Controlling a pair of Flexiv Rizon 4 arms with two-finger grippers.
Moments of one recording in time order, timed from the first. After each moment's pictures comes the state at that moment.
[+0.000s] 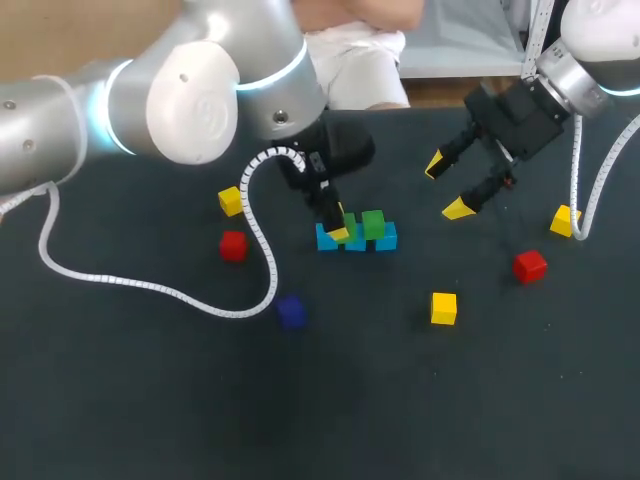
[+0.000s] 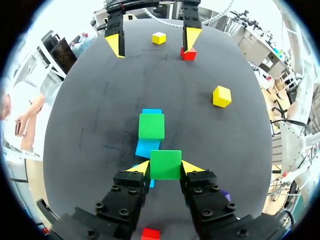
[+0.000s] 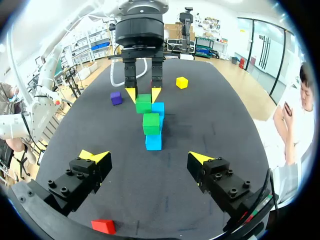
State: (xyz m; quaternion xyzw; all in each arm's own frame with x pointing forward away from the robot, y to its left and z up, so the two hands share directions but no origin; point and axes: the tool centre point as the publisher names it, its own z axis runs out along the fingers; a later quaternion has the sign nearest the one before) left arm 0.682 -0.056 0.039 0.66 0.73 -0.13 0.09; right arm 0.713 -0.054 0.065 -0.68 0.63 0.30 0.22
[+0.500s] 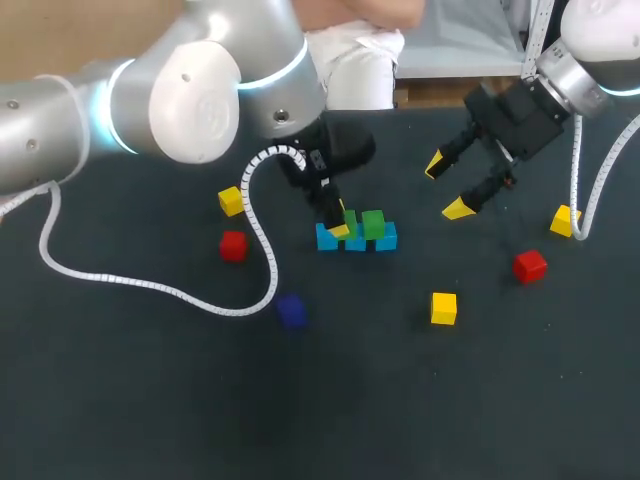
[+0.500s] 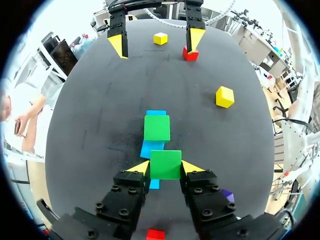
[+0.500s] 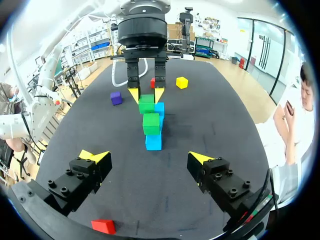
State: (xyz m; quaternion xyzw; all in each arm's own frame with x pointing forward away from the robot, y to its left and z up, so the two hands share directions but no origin) left arm 0.689 -0.057 0.040 0.67 0.73 -0.12 0.09; right arm 0.713 -0.054 0.065 -0.68 0.63 0.30 0.22
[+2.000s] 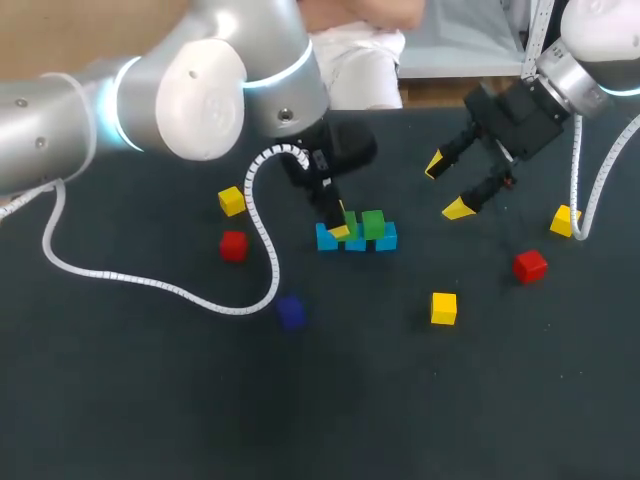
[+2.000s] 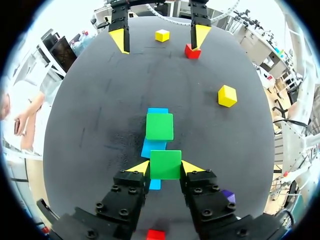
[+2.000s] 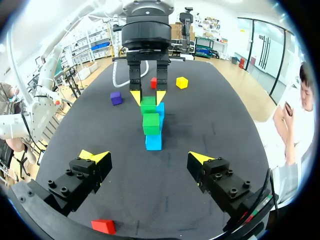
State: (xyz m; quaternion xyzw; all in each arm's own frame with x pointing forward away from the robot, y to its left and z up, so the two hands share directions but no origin) left arm 0.692 -0.057 0.034 0.66 0.73 -0.12 0.08; right arm 0.713 -0.054 0.065 -0.68 0.63 0.30 0.22
